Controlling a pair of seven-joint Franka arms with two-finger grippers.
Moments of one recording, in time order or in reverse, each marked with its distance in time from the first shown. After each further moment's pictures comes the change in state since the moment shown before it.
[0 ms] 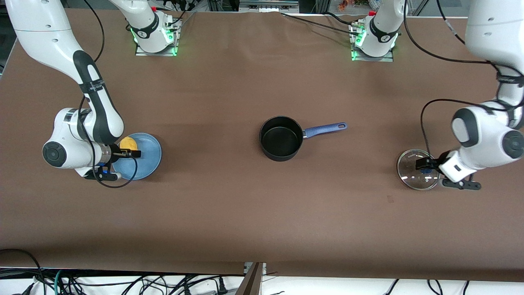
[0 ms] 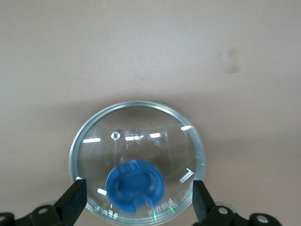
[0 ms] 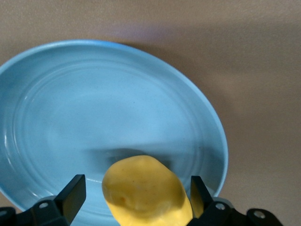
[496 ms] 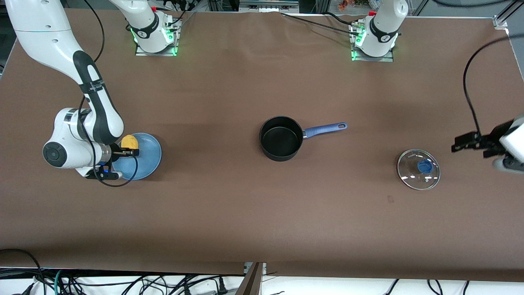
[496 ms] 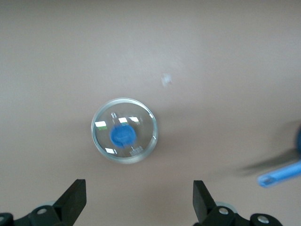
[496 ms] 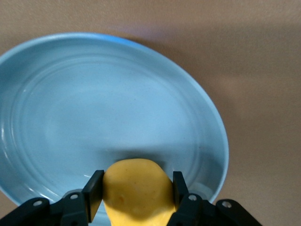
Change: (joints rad) left arm -0.019 -0.242 -0.048 0.261 0.070 -0.483 -0.146; right arm -0.001 0.000 0.000 0.009 0.000 -0.014 -0.034
